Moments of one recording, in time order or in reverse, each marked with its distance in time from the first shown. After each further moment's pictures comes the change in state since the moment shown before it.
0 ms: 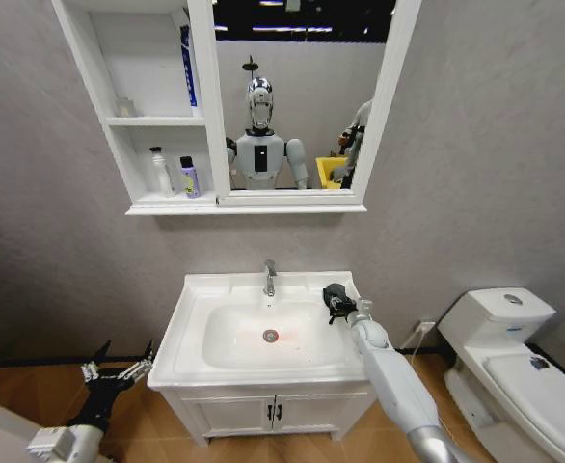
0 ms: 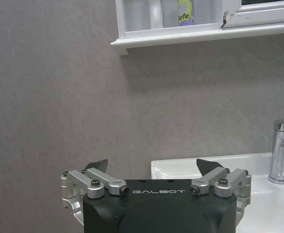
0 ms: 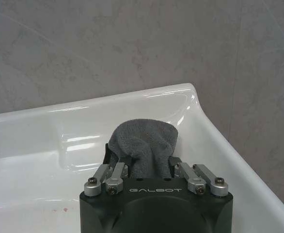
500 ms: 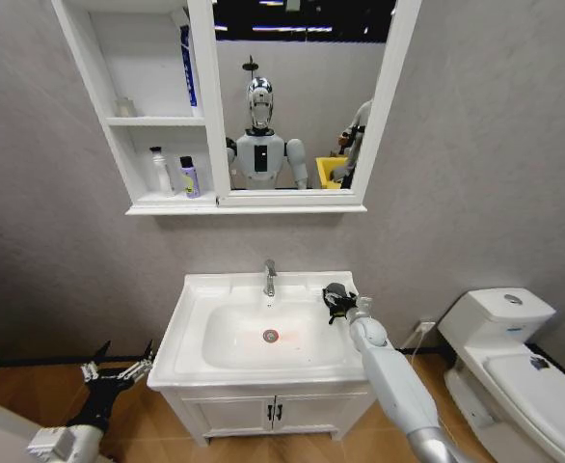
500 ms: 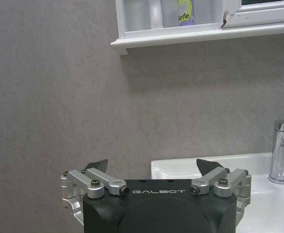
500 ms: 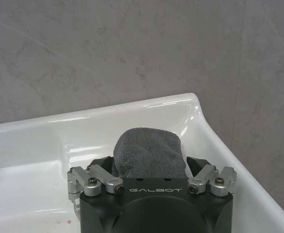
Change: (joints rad) left arm 0.000 0.000 0.000 0.000 0.000 0.000 0.000; right arm 0.011 0.003 -0.009 0.004 0.001 0.014 0.016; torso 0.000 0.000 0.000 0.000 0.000
